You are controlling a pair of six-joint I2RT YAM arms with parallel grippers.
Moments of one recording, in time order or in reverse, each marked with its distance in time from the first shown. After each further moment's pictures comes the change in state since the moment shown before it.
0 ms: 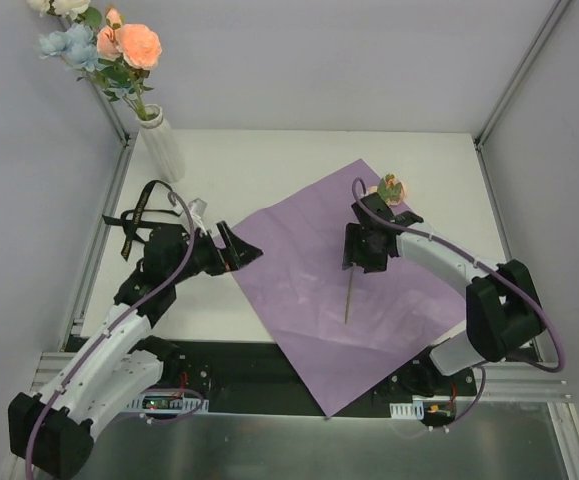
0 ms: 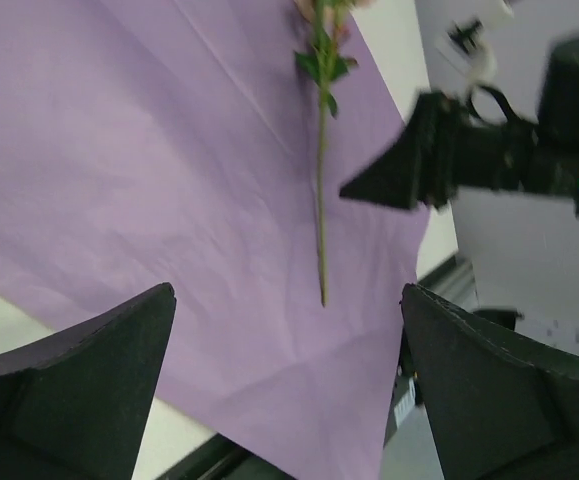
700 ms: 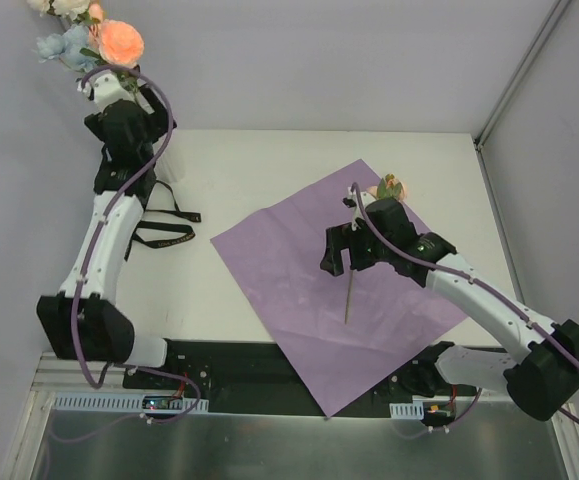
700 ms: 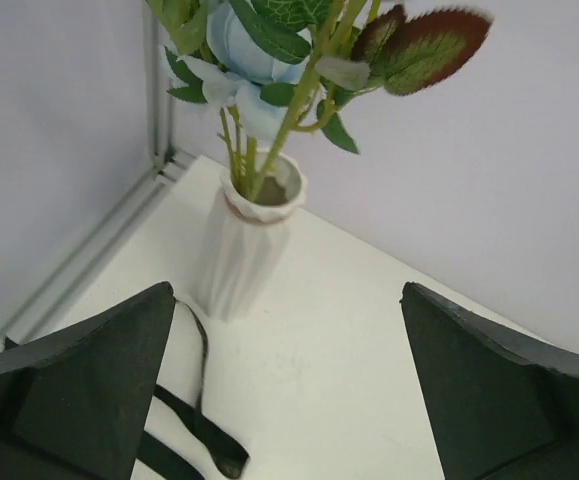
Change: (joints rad) left arm 0.249 0.682 0.887 0.053 -0.839 0.492; right arm 0.091 -0.326 -0.072 0.163 -0.190 -0.283
